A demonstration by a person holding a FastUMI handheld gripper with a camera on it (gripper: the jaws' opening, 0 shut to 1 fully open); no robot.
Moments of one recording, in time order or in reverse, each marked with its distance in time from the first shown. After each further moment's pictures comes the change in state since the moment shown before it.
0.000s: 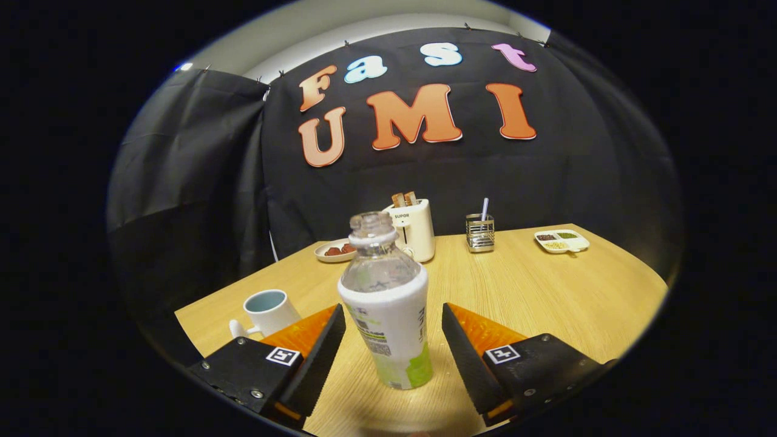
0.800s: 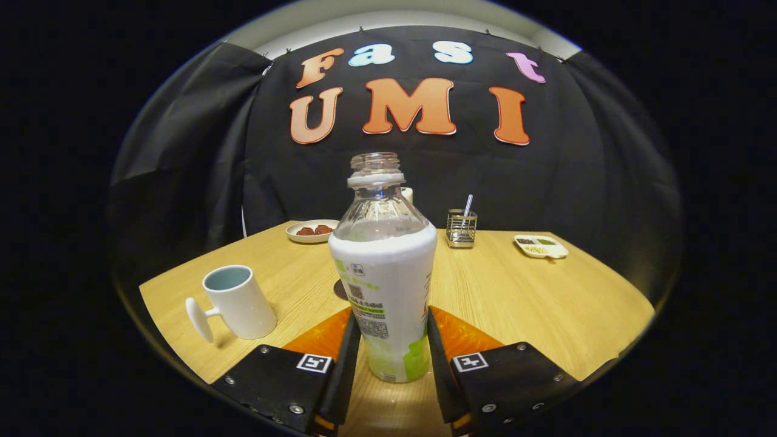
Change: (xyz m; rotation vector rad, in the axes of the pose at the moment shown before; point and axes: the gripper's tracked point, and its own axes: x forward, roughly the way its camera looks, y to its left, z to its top) arm 0.017 -0.004 0.000 -0.191 -0.001 -0.143
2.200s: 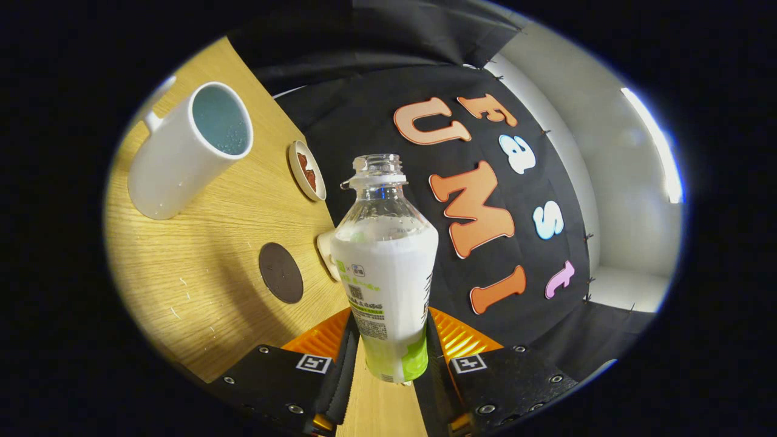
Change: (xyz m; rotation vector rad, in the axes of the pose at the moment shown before) arm 0.050 0.023 0.052 -1.127 -0.227 -0.275
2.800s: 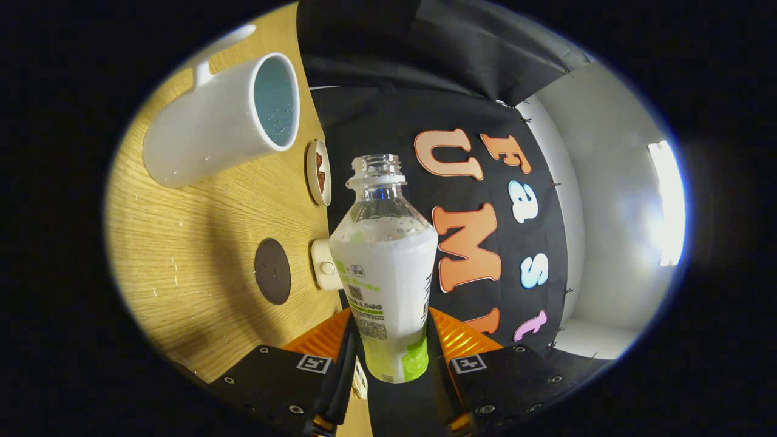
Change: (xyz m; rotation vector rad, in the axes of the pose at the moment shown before) arm 0.005 0.003 0.020 -0.235 -0.116 -0.058
